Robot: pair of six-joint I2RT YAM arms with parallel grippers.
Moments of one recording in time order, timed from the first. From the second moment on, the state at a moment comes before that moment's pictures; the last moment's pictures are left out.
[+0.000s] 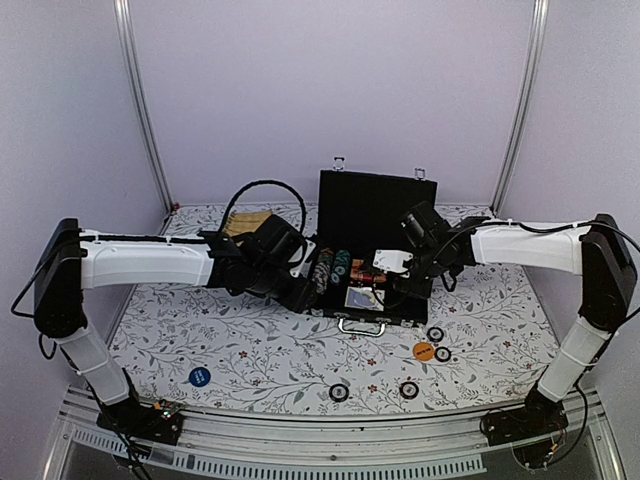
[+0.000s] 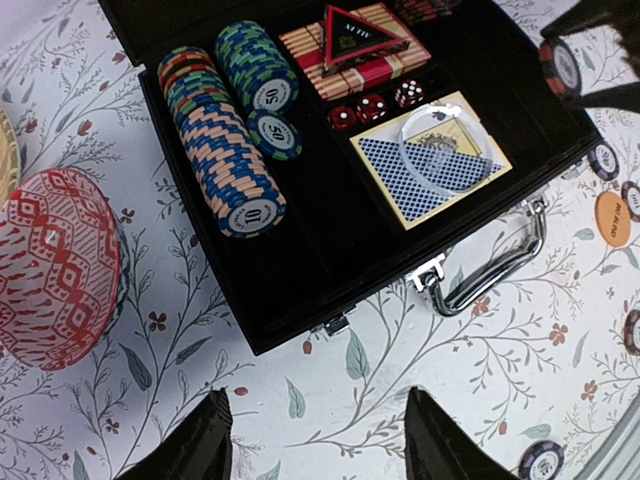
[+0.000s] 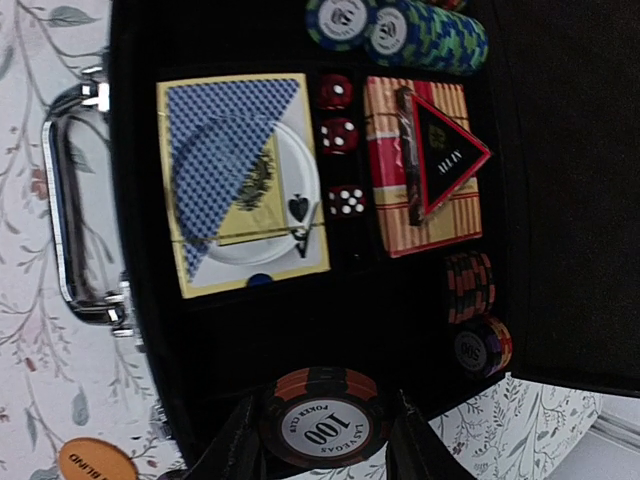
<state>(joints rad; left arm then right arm) -0.93 1.70 1.19 -0.40 -0.15 -0.24 0.70 1.67 1.18 -0.56 0.08 -0.69</state>
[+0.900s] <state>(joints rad) -0.93 1.68 1.18 -0.40 -0.17 -0.25 0.65 1.93 1.18 -0.15 0.34 -0.83</state>
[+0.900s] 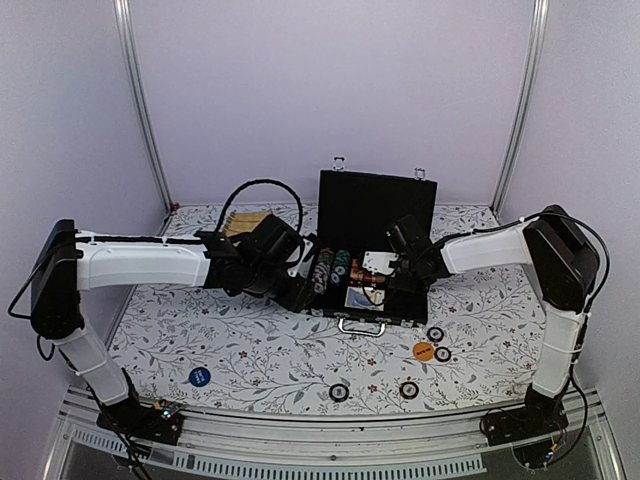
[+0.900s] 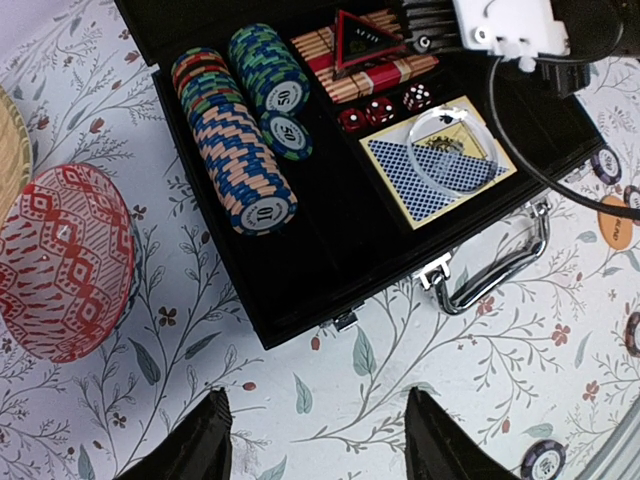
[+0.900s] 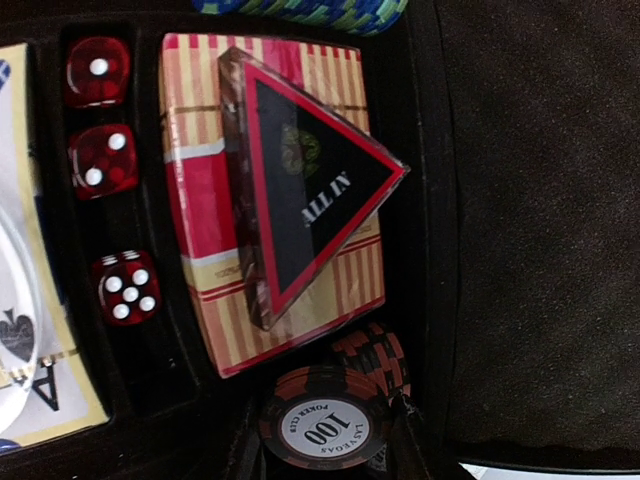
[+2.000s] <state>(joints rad) -0.93 1.68 1.18 -0.40 -0.17 -0.25 0.63 1.89 1.19 -0.15 0.28 -0.89</state>
